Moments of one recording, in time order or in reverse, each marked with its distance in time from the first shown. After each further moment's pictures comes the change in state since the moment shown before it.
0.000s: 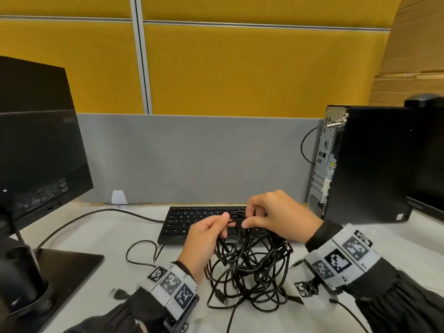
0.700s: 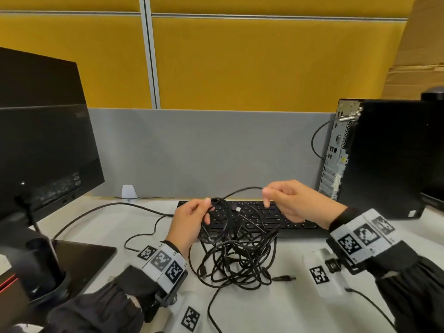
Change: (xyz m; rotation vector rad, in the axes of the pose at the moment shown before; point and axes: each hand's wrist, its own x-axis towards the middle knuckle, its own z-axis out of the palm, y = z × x) left_hand 0.015 0.007 -0.044 0.069 0.157 0.004; right_hand 0.005 0.018 -0.004 0.739 -0.086 0.098
